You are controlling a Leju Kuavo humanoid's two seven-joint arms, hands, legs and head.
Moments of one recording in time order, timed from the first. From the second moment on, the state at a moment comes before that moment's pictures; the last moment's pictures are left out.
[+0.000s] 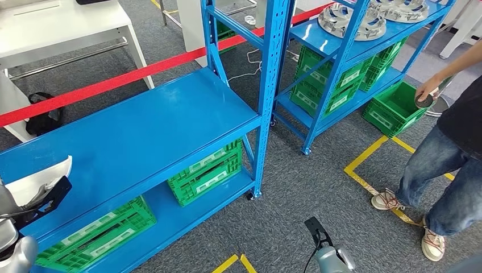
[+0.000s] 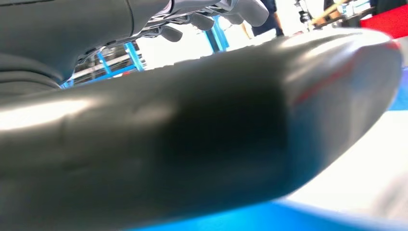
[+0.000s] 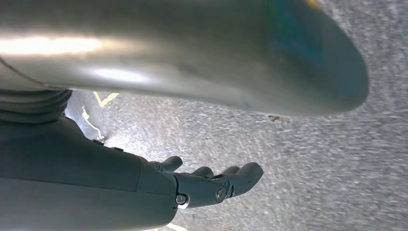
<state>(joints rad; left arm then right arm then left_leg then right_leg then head) -0.79 0.05 -0.21 -0.34 -1.45 0.04 0.14 -0.04 0.11 -0.72 -0.18 0.99 0.01 -0.31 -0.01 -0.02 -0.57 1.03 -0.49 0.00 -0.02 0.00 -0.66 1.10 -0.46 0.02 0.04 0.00</state>
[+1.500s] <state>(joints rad) -0.87 0.14 -0.18 -0.31 -1.49 -0.15 -0.09 -0.04 0.12 -0.76 -0.18 1.02 0.01 -0.29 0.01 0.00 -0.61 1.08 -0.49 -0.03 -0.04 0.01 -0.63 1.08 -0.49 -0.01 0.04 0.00</state>
